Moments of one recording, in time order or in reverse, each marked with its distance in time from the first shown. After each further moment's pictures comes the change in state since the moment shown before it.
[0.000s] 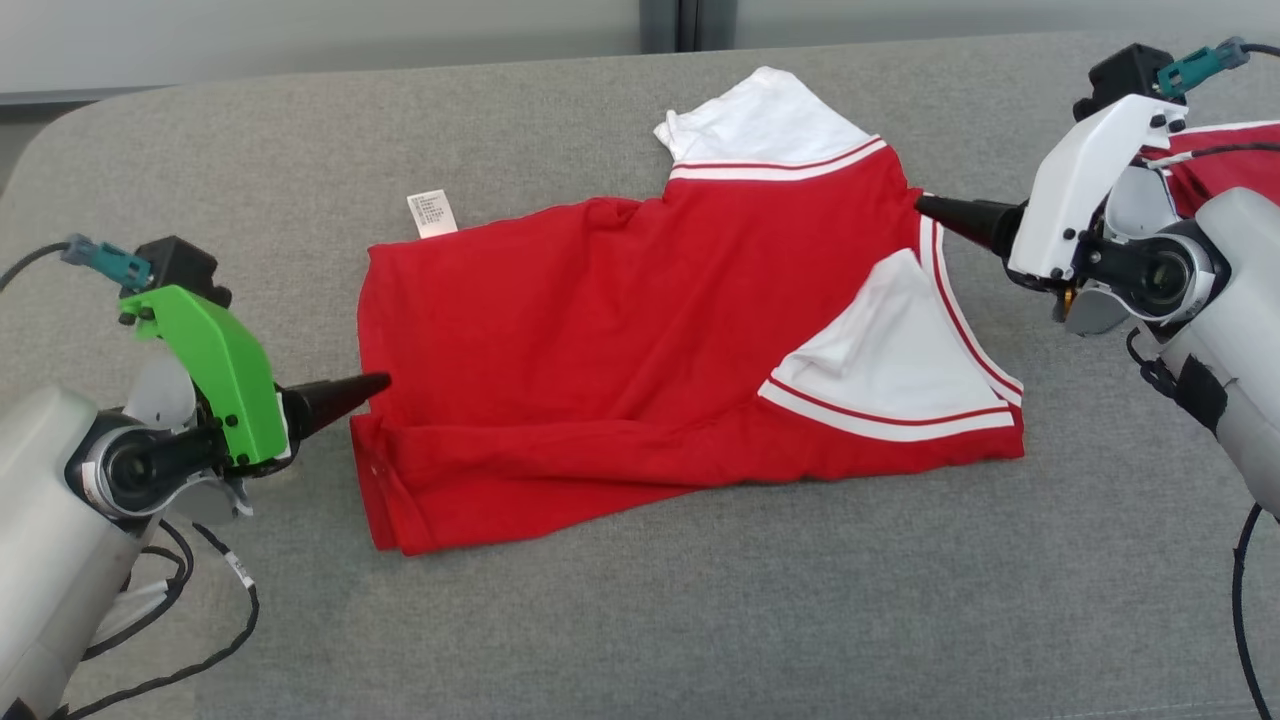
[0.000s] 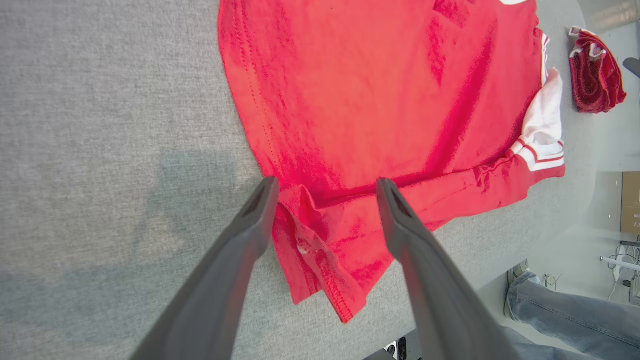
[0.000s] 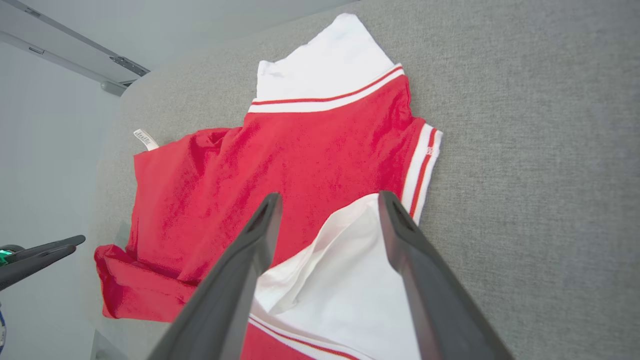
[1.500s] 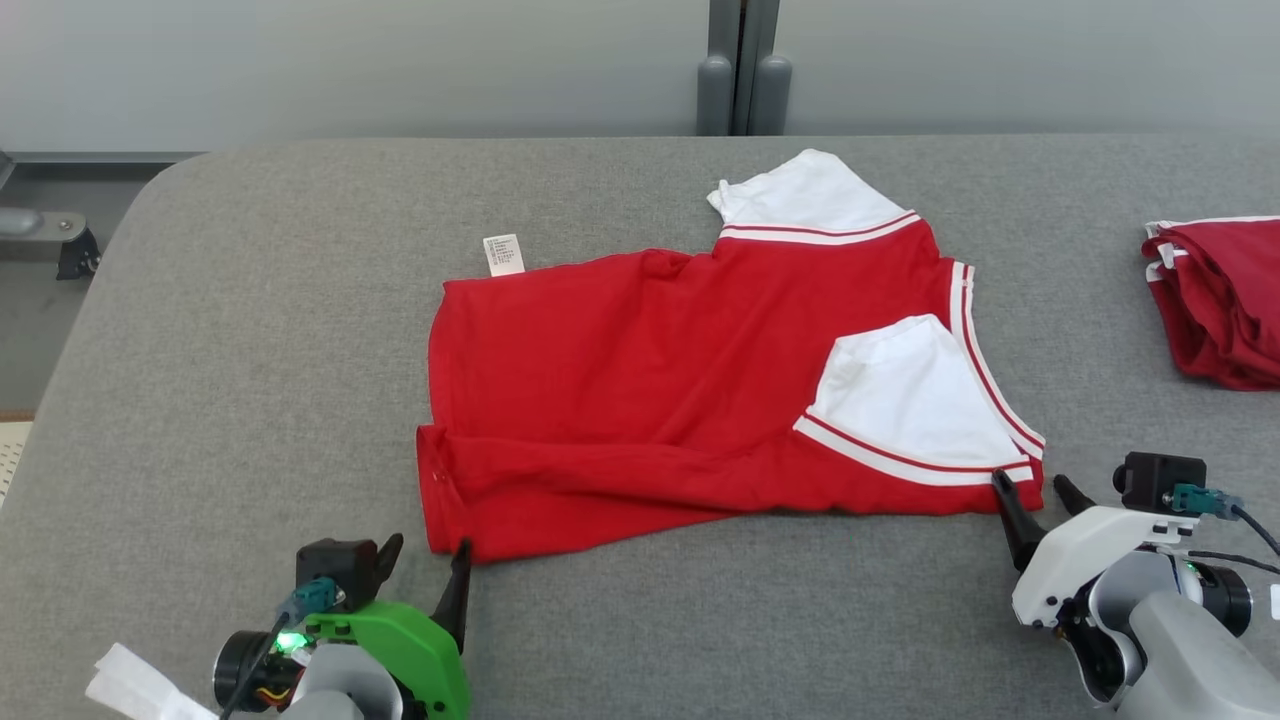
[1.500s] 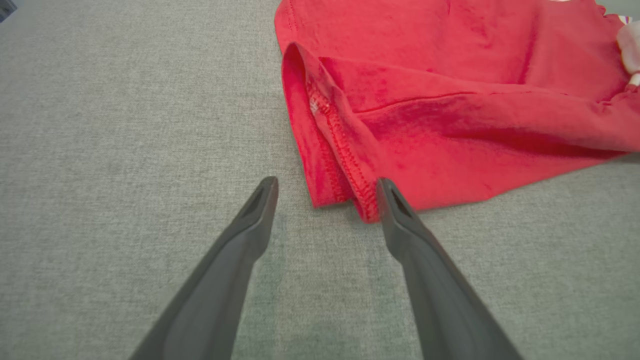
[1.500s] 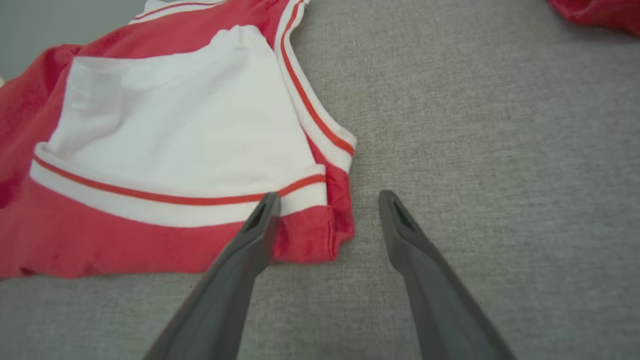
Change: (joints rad) left arm 0.524 -0.249 0.091 -0.065 0.690 0.298 -0.784; right arm 0.678 0.212 -0.565 0.016 -0.736 0.001 -0.635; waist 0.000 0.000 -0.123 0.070
